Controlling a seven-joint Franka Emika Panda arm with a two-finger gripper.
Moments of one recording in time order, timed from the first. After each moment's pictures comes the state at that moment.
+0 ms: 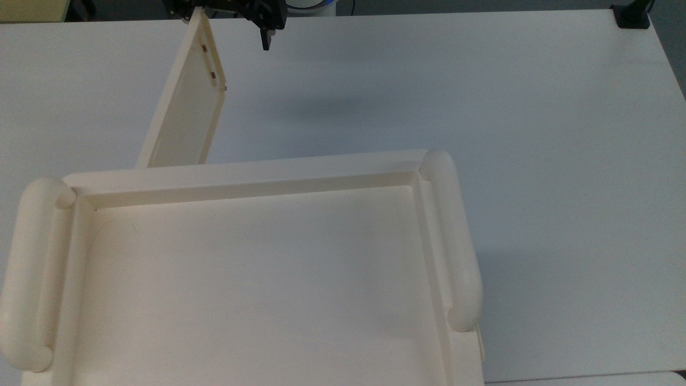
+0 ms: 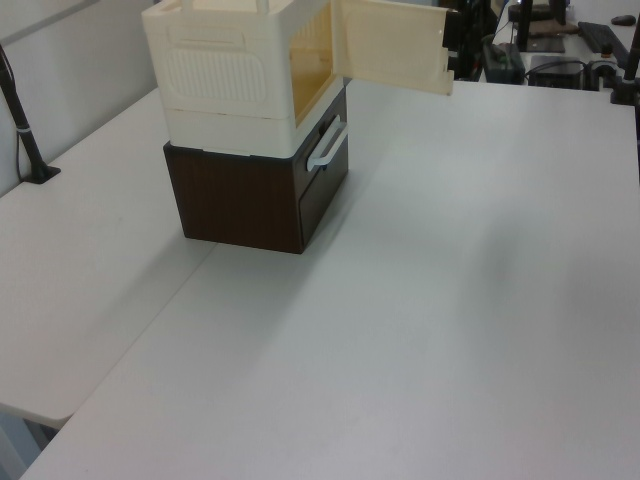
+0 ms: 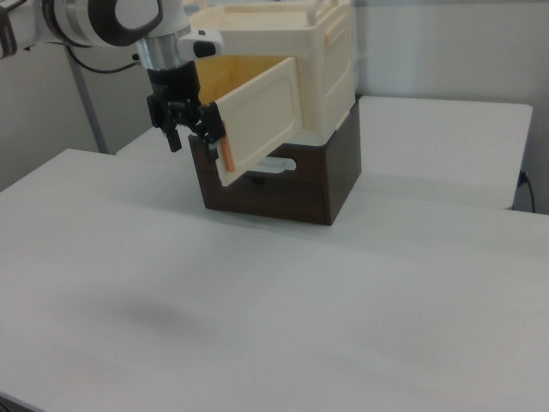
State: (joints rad) arm 0.18 0.11 -0.25 -1.48 0.00 1.60 0.06
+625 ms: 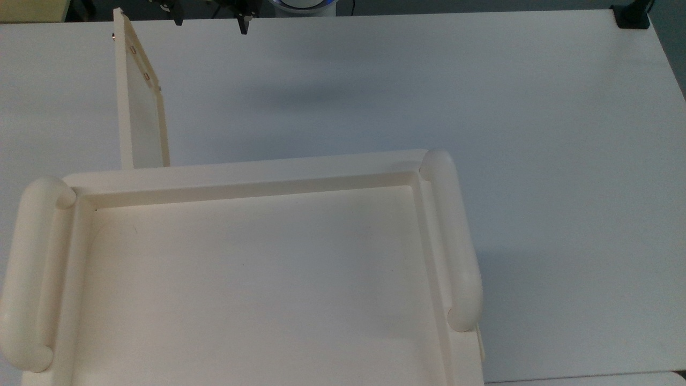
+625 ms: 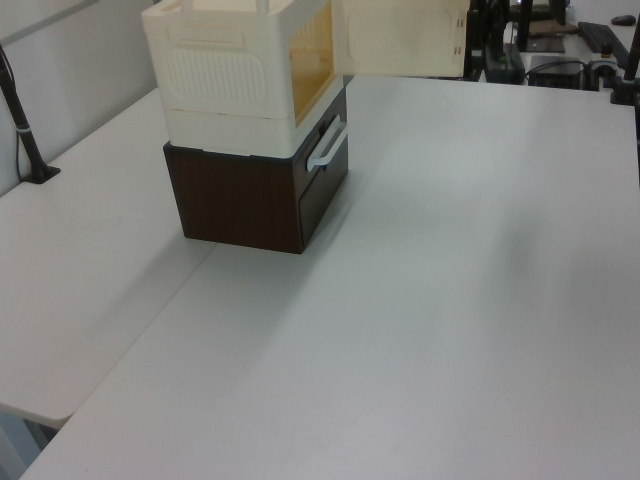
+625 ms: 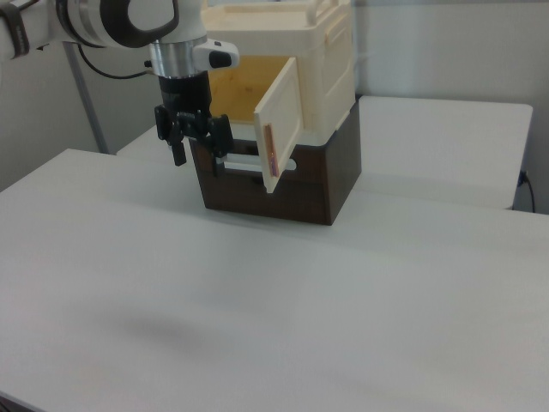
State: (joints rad) arm 0.12 0.10 -0.25 -1.48 0.00 1.51 -0.01
